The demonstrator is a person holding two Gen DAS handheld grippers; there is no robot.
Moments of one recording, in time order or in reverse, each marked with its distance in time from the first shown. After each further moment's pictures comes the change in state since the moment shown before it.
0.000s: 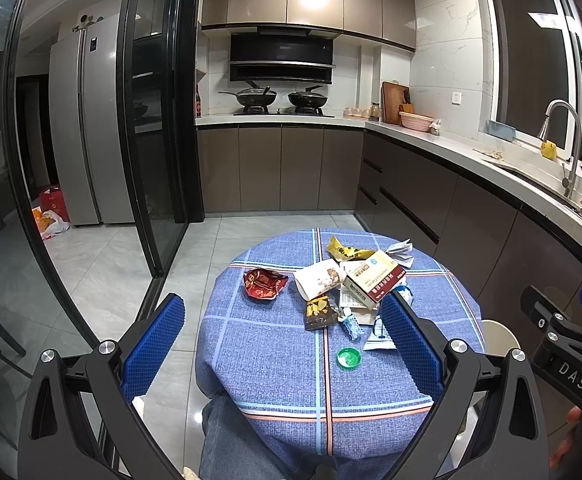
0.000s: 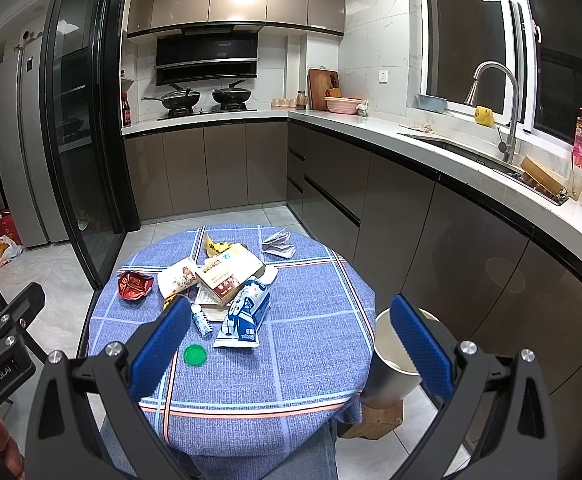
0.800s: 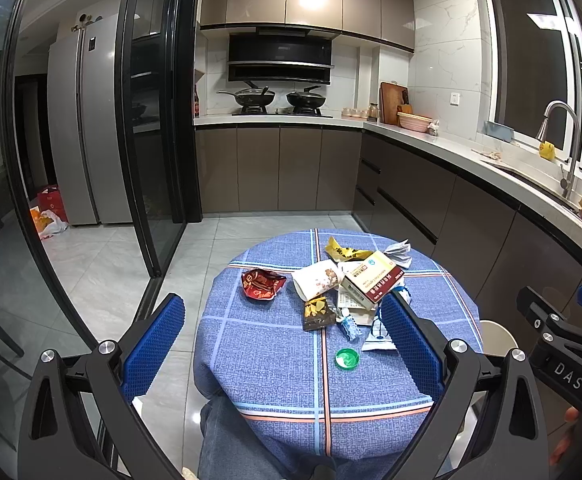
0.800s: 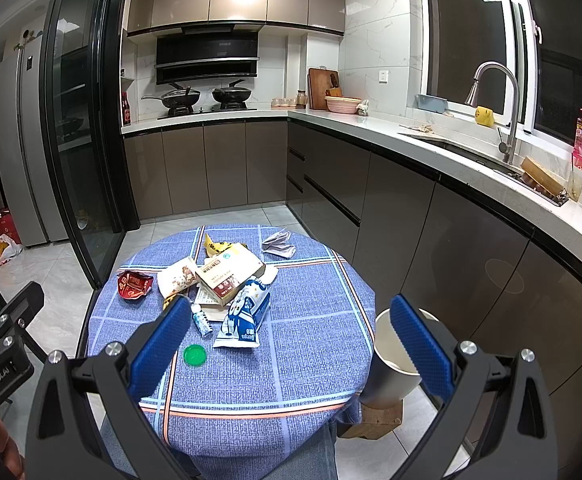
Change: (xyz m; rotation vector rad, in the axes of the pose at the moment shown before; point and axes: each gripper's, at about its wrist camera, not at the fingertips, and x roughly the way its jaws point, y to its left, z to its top) left arm -0.002 -0.002 0.001 -0.003 0.001 -0.007; right arm 0.001 0.001 0.000 0.000 0.000 0.000
